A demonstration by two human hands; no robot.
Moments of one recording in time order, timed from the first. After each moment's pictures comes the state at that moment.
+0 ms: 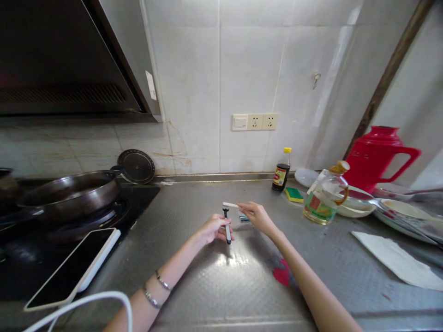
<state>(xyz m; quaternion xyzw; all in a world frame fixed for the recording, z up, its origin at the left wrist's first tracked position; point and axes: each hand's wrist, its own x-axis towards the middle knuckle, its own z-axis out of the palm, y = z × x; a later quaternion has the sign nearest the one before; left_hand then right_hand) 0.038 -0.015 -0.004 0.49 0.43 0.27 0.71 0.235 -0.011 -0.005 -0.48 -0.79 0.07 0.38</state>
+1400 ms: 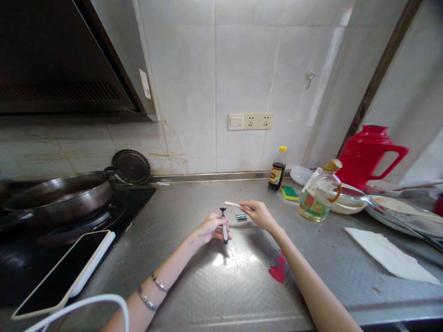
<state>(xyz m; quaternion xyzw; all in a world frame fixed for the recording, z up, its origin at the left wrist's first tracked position) 0.038 -0.012 -0.010 0.51 0.40 0.27 0.71 0.250 -0.011 0.001 -0.49 -0.77 0.12 0.40</state>
